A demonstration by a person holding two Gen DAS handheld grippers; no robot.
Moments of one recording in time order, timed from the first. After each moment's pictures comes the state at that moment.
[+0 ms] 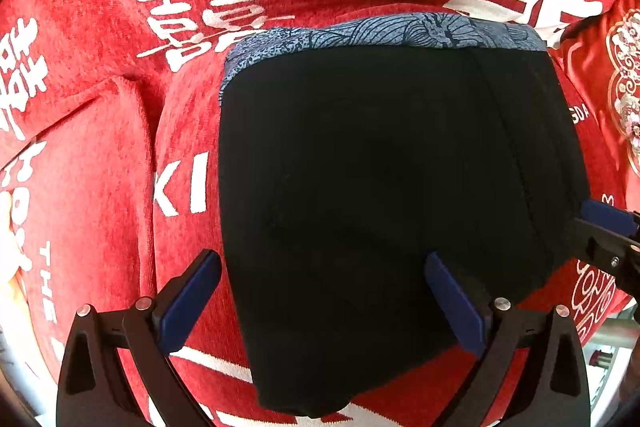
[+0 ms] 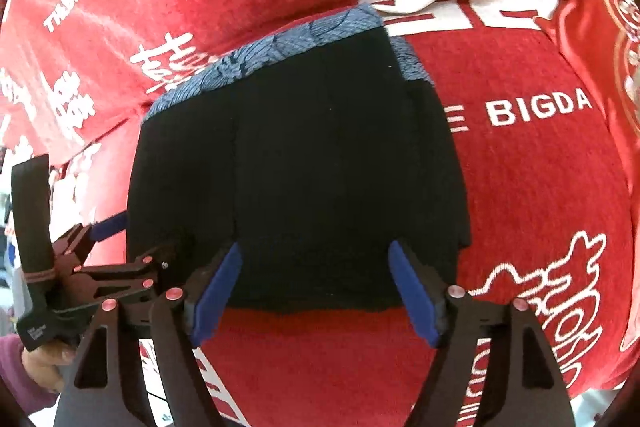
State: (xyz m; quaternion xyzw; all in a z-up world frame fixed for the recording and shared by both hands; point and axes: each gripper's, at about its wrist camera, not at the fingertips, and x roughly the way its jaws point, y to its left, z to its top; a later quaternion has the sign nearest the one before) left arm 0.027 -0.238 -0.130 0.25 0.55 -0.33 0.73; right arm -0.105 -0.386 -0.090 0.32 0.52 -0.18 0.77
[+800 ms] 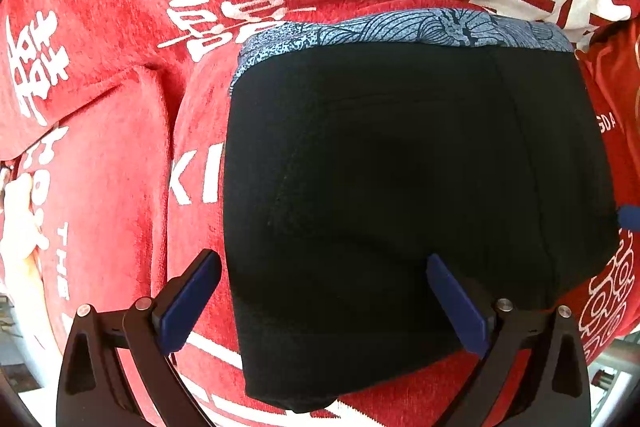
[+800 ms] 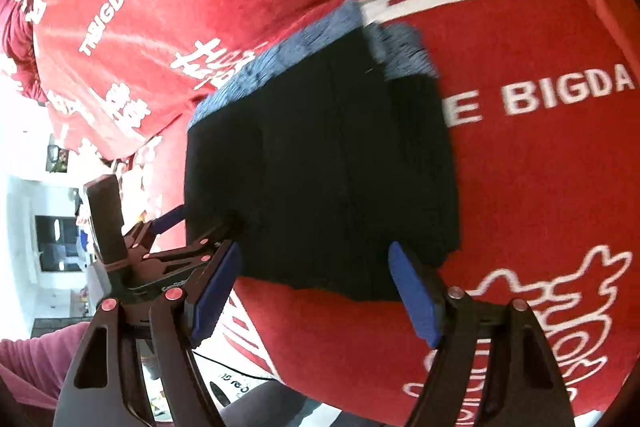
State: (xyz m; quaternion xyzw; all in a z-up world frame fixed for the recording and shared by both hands) left arm 0.025 -0.241 -0.131 0.26 0.56 -0.28 0.73; right arm -0.130 -0.444 -0.089 0.43 0.52 -0.06 0.74
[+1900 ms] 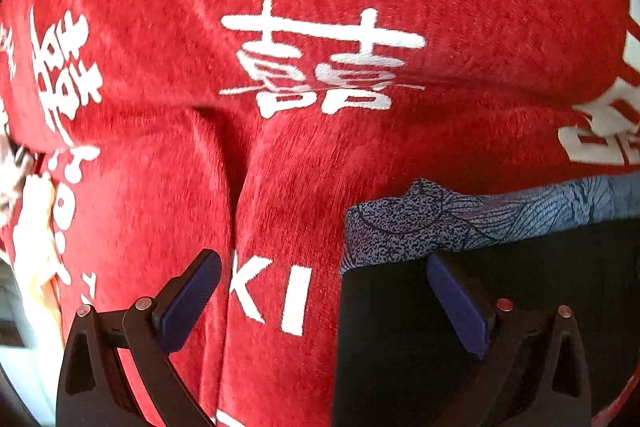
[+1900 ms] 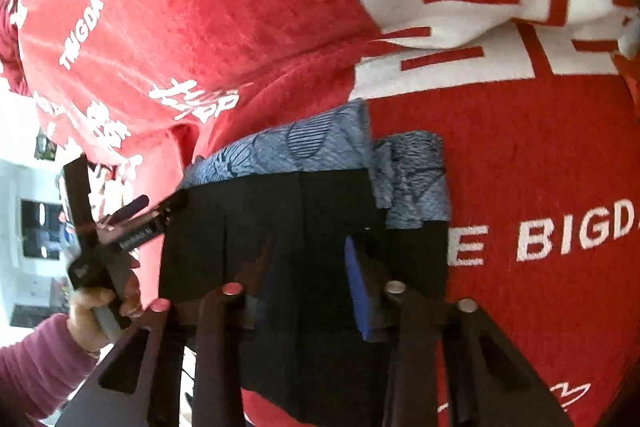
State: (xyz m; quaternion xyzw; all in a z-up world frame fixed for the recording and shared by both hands) left arm 0.131 -0.254 -0.132 0.23 0.53 -0.21 0.79; right arm -0.053 -0.488 -0.105 0.39 0.52 -0.06 0.75
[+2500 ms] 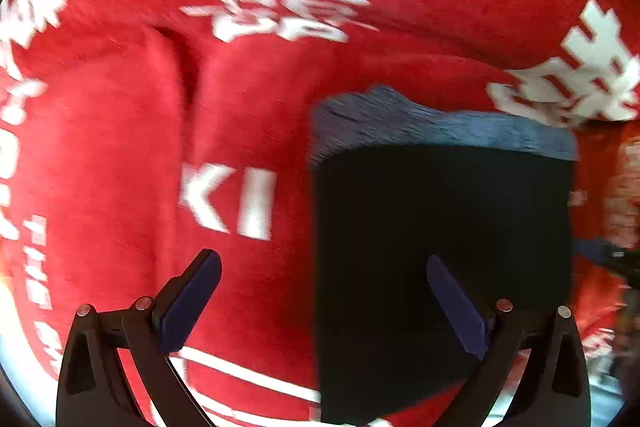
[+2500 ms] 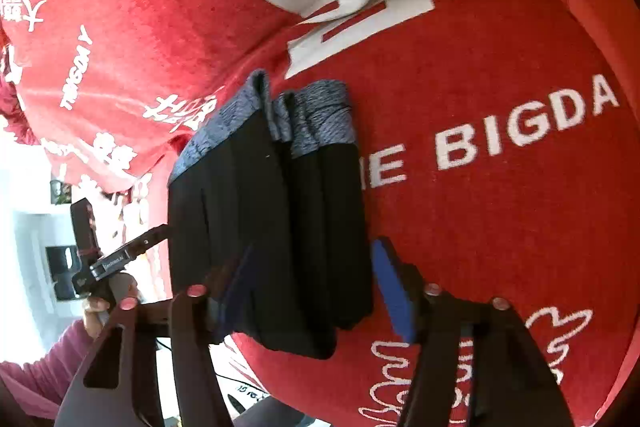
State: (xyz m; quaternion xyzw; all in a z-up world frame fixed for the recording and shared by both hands) left arm 0.125 -0.213 -0.127 0.12 0.66 -0.31 0.67; right arm -0.127 -0.515 -0.112 0.48 0.51 -0.07 0.72
